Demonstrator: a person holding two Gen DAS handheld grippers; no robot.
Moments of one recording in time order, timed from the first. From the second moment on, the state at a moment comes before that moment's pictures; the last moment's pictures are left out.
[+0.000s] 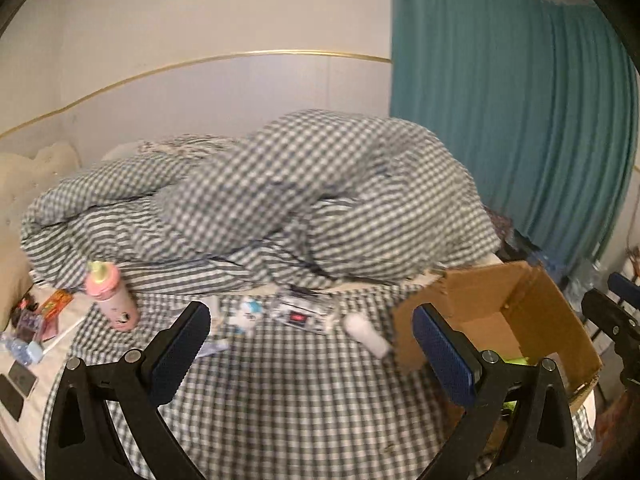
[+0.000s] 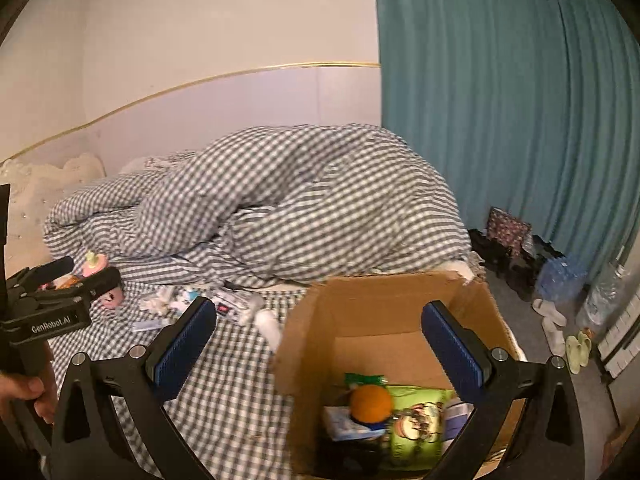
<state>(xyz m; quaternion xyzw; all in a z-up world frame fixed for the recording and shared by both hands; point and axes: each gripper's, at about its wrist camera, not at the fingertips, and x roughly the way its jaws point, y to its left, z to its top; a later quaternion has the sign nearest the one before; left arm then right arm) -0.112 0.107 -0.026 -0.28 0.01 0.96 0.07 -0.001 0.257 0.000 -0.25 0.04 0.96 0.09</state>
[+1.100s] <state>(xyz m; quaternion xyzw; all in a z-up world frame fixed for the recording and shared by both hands) -0.144 -0.059 -0.069 -0.33 -0.01 0.94 0.02 -0.107 0.114 -0.046 -0.31 -0.03 0.95 -0.03</state>
